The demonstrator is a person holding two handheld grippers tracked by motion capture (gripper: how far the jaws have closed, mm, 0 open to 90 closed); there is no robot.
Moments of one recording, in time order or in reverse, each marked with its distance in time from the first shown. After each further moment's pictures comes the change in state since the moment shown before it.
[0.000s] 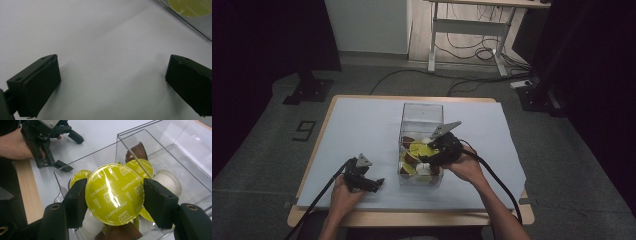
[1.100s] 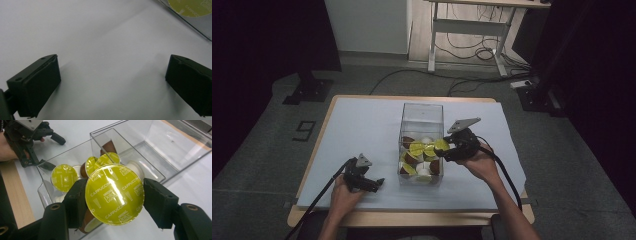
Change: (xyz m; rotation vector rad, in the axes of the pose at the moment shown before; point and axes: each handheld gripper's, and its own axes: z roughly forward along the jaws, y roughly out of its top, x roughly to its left) left arm 0.000 0.000 0.000 0.000 -0.002 -0.003; right arm -0.020 -0.013 -0.038 -0.027 -0.098 0.042
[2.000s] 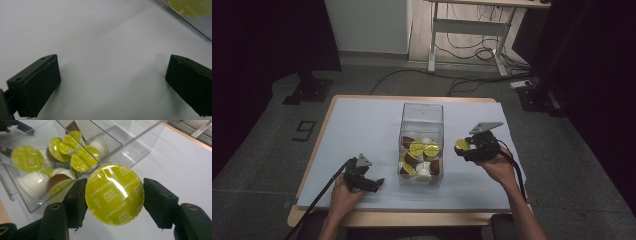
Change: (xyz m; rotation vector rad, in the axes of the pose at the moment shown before) left arm 0.000 0.000 0.000 0.000 0.000 0.001; right arm -0.035 -0.043 -0.024 0.011 -0.125 0.086
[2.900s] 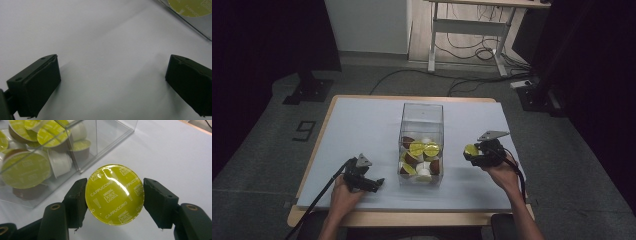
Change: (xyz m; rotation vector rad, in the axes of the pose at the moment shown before) left arm 0.000 0.000 0.000 0.000 -0.001 0.000; right arm -0.021 -0.044 0.013 0.011 -0.084 0.051
